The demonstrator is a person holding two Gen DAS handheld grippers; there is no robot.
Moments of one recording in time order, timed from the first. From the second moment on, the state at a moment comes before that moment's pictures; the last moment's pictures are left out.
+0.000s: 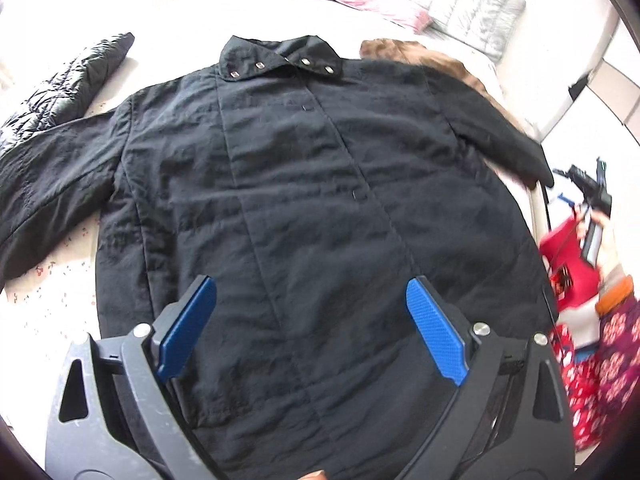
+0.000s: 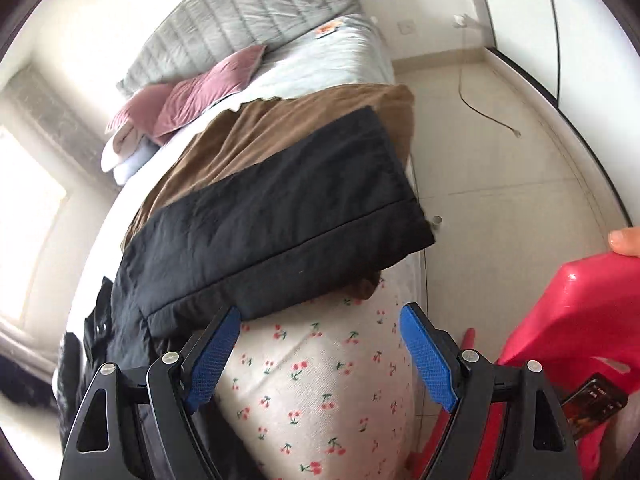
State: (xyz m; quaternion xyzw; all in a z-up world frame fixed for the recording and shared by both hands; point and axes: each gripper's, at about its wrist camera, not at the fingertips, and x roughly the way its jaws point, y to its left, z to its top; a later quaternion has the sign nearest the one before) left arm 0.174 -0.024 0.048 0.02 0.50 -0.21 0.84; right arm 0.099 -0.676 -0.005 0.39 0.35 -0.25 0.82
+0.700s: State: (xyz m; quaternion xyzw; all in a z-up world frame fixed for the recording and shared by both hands) left arm 0.221 0.010 -0.039 -0.13 0.47 -0.19 0.85; right arm 0.133 -0.694 0.073 0.34 0.24 -0.29 0.86
